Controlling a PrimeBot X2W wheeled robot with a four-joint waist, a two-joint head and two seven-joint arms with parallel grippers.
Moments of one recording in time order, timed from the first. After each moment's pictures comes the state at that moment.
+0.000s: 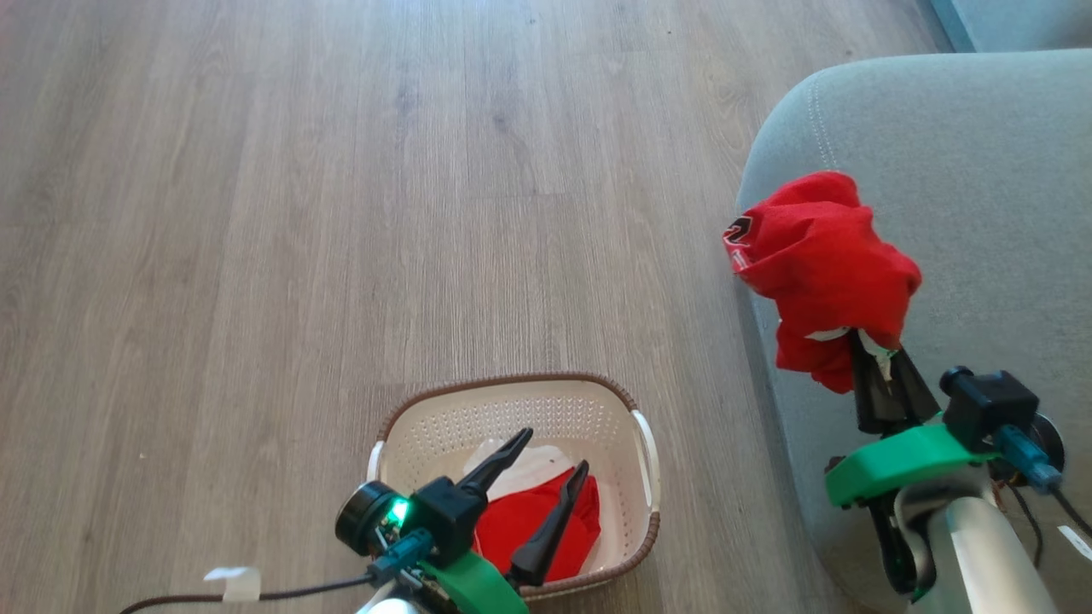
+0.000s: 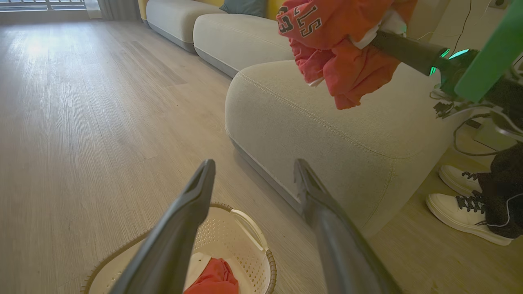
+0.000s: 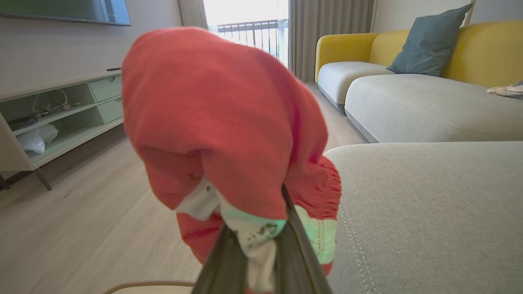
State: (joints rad) left arm -0.08 0.07 -0.53 0.25 -0.20 -0.13 -0.26; right arm -0.13 -0.05 -0.02 0.26 0.14 0.13 -0.25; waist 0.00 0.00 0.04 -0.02
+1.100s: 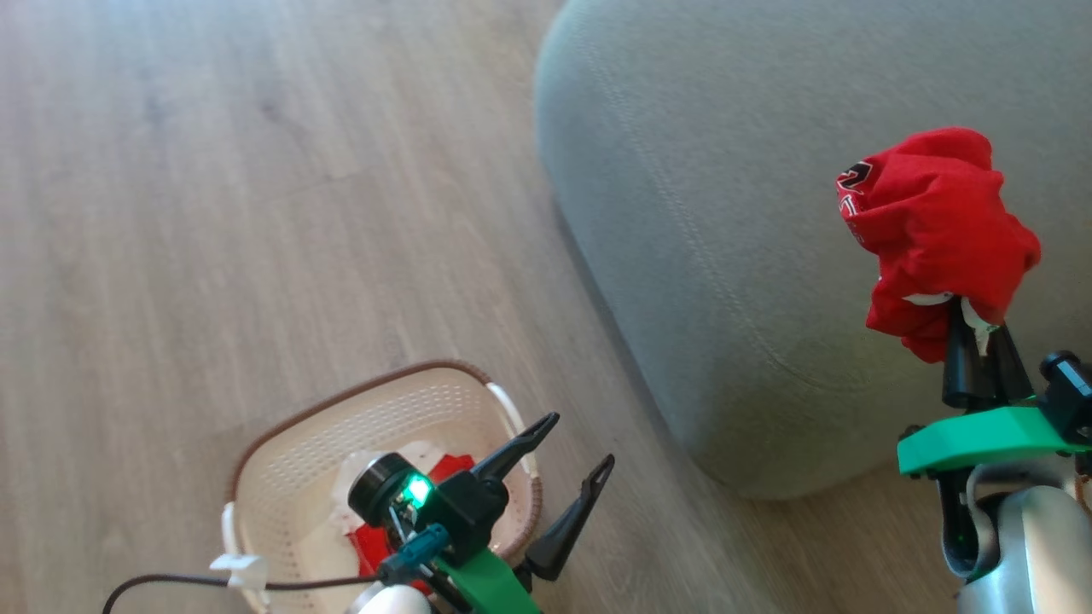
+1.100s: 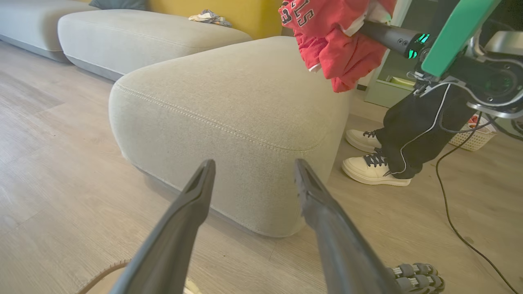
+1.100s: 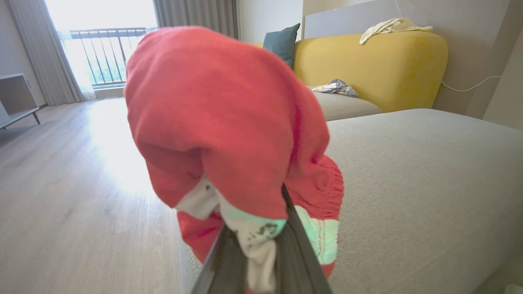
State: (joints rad) left arm -0.13 0.12 -0.61 0.18 -0.20 -0.13 -0.26; right arm -0.13 -0.04 -0.19 0.19 0.11 0.13 -0.25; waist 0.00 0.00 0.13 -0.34
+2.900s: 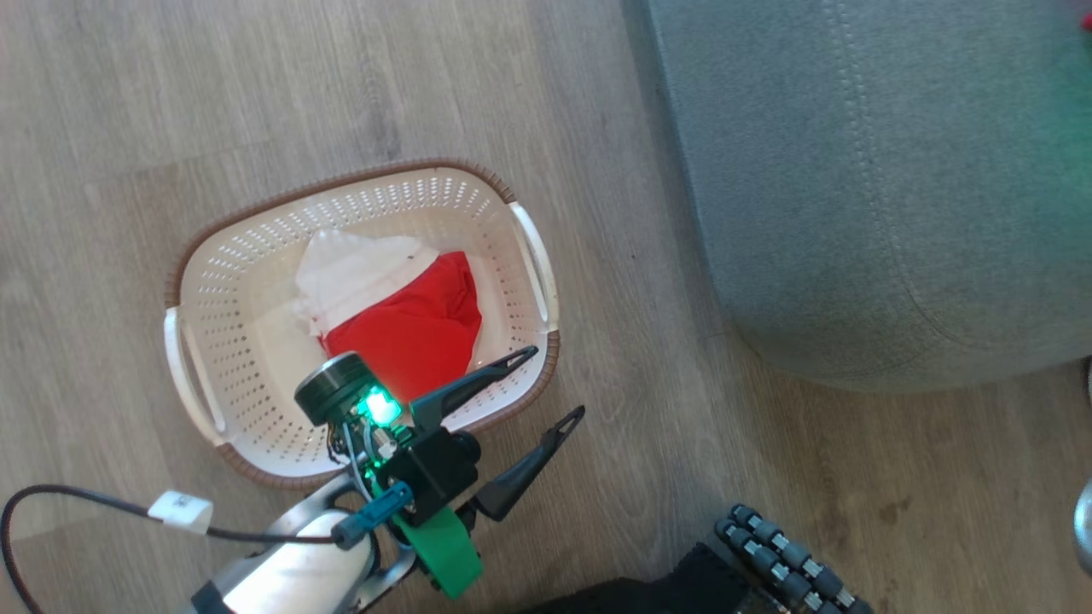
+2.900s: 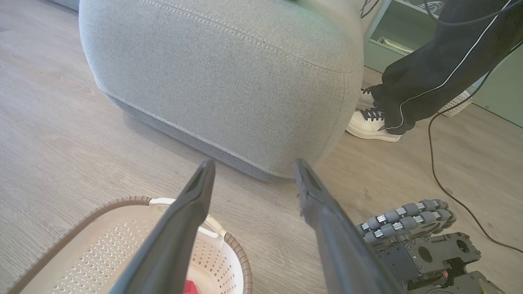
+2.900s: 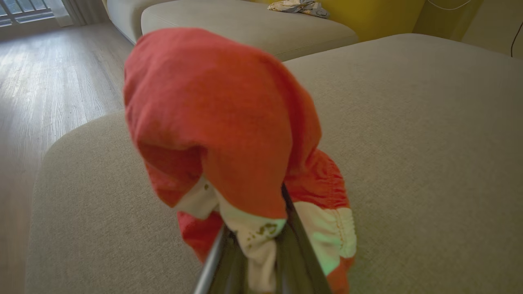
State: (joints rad) left arm -0.35 0.37 -0.77 0.05 -0.18 -0.13 -0.26; right arm -0.99 -0.25 -0.51 0.98 0.13 0.13 -0.25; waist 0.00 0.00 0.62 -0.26
